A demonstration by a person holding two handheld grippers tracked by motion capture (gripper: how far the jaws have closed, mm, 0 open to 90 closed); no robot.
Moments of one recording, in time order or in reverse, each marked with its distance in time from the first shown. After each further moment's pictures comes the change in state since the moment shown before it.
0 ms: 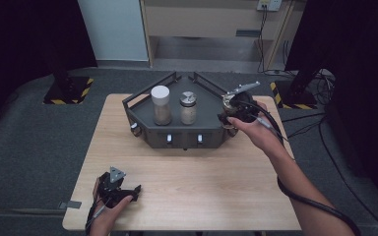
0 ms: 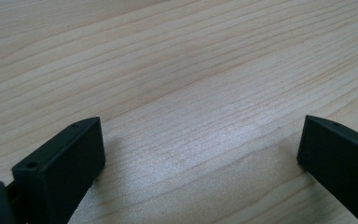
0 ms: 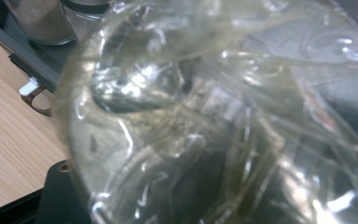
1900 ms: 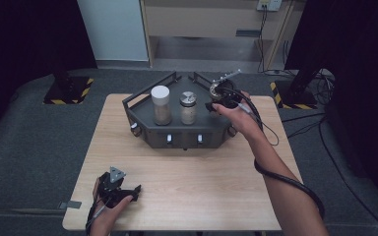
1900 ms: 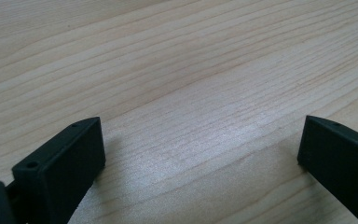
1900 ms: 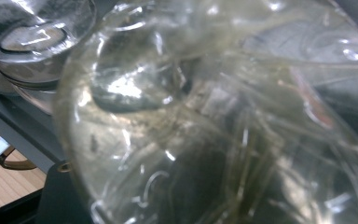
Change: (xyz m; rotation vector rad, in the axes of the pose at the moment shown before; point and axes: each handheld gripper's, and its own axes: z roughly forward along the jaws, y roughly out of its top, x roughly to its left) left arm 0.000 0.001 0.000 0.003 0.002 0.001; right arm -0.004 0.039 0.054 0.018 -0.003 0.065
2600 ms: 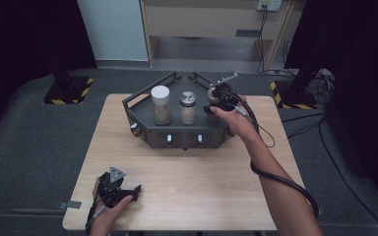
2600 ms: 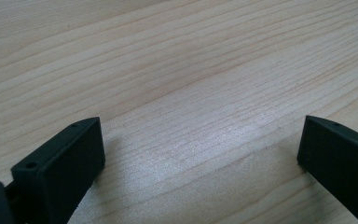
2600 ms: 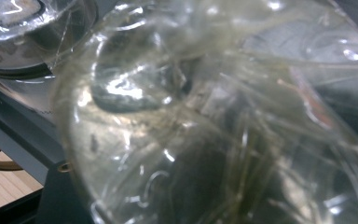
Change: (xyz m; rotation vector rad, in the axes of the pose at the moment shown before) left arm 0.000 0.000 0.000 -0.002 -0.001 -0.001; right arm 0.003 -0.003 0.016 0.016 0.003 0.003
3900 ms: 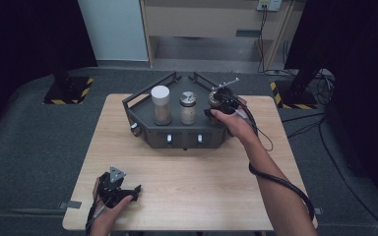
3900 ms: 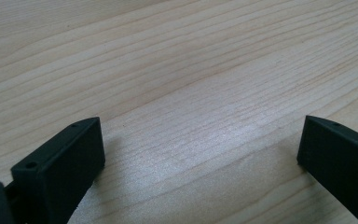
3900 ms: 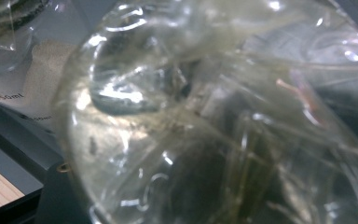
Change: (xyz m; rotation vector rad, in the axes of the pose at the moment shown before) left arm 0.000 0.000 0.000 0.000 -0.001 0.000; right arm -0.010 -0.014 0.017 0.008 0.020 0.044
